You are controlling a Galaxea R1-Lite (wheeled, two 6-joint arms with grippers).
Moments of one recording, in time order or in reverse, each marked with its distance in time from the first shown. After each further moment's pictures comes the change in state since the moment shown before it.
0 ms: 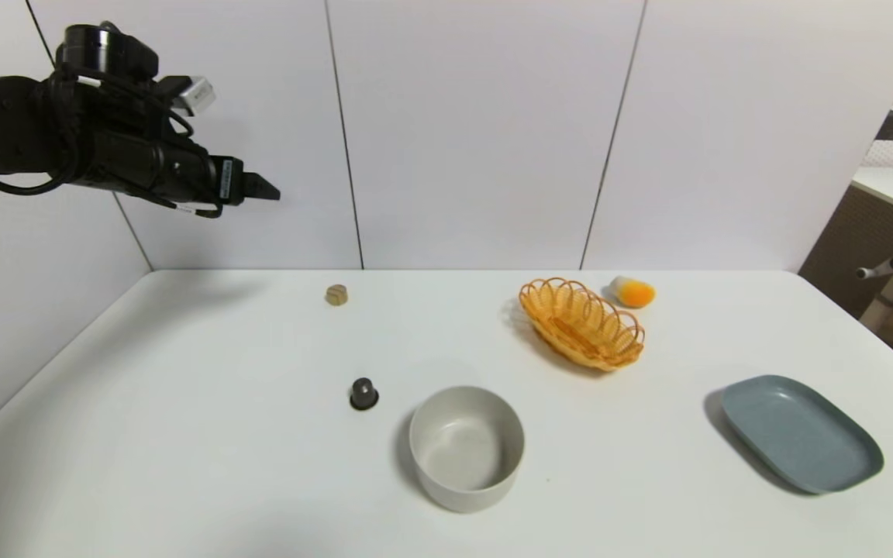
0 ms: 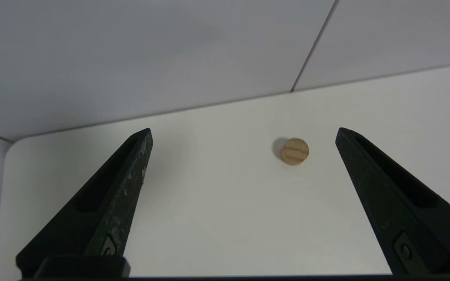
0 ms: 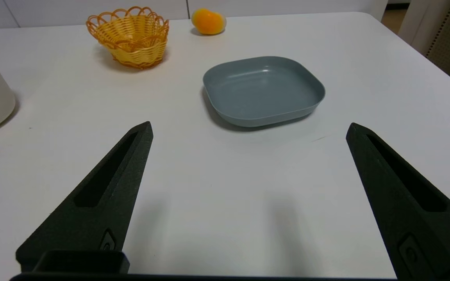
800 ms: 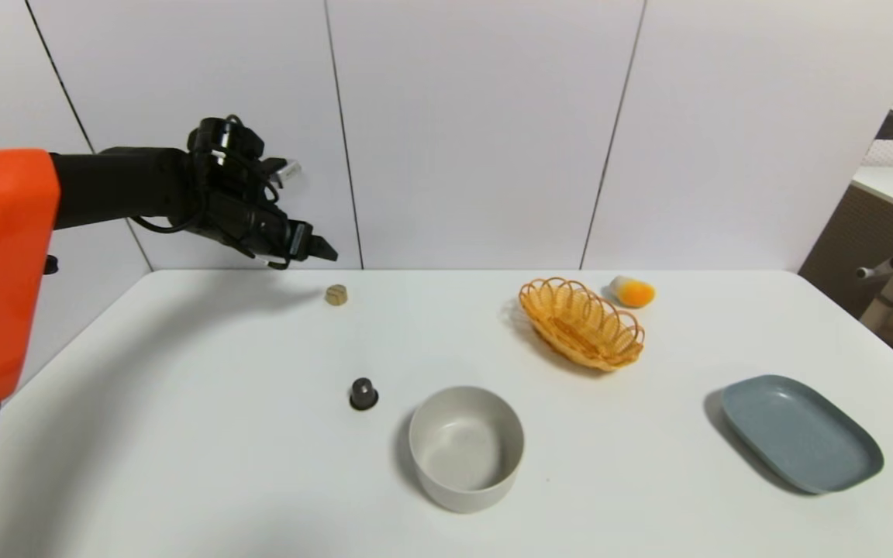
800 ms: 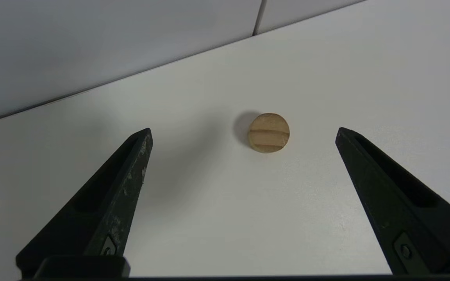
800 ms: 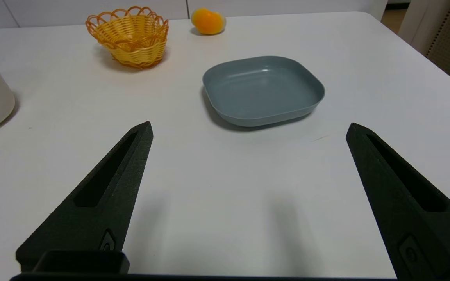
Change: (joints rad) left arm -0.077 0.269 -0.135 0.068 -0.067 0.050; right arm 0.000 0.000 0.000 0.000 0.000 0.000
